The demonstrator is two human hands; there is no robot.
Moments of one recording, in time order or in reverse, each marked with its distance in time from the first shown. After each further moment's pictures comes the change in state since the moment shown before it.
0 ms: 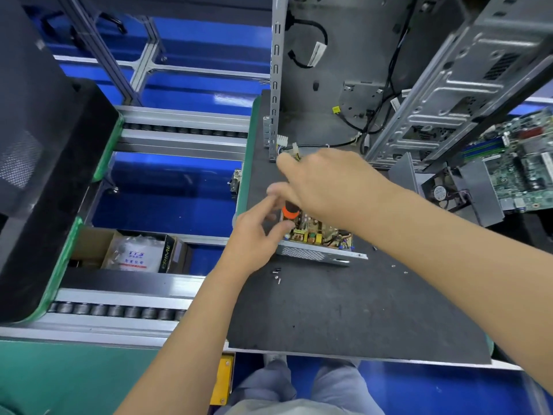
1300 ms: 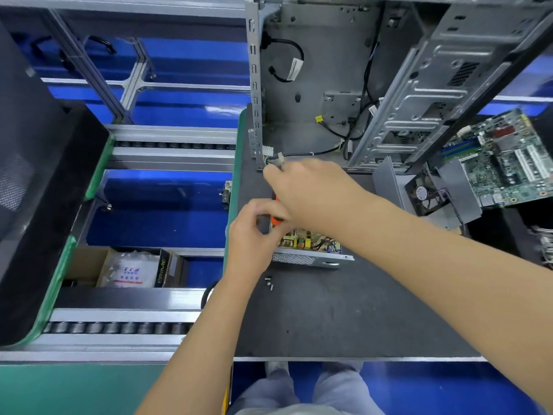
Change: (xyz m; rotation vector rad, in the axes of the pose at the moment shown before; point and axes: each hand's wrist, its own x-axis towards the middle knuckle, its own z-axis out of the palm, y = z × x) left_hand 0.000 0.025 0.018 -0.069 0.217 0.042; right_hand -0.004 -0.001 0.004 0.001 -0.019 0.056
